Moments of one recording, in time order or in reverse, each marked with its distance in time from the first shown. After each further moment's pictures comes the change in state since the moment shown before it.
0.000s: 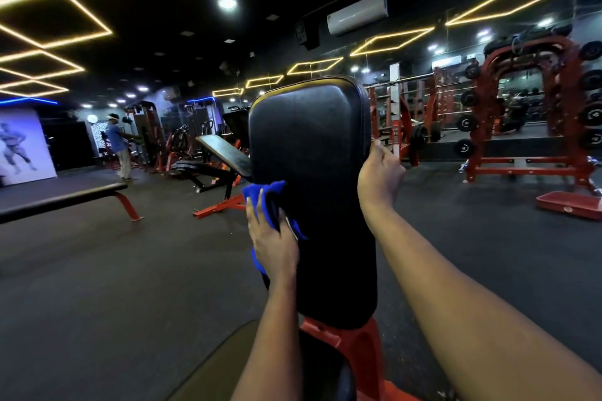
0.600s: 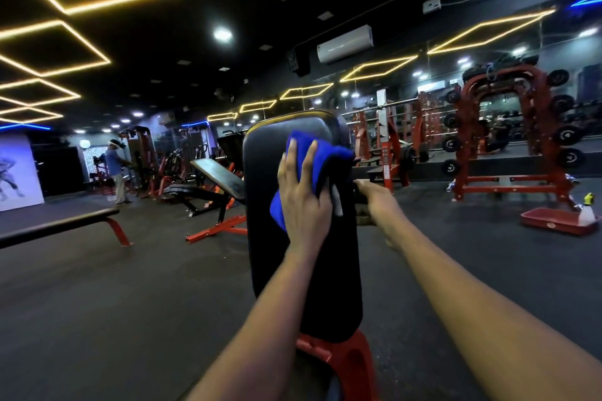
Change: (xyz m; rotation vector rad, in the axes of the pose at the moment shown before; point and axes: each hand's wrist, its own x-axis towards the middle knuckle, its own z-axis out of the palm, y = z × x) left_hand 0.003 0.135 0.015 -0.008 -0.140 0.622; right_hand 0.016 0.007 -0.054 0.094 -0.553 0.312
